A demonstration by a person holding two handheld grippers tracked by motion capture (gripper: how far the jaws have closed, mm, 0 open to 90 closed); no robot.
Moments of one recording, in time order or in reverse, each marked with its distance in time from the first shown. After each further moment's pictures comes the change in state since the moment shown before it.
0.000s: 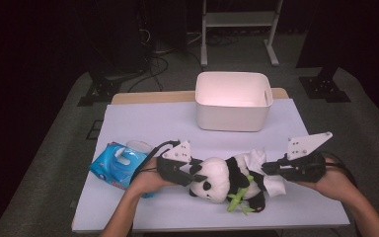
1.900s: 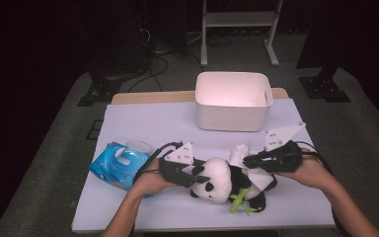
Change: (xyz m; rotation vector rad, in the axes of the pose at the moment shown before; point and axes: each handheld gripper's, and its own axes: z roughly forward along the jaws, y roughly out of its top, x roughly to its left) left arm -0.006 0.004 0.006 -0.019 -0.002 0.042; right arm -0.009 0.036 0.041 0.002 0.072 -0.048
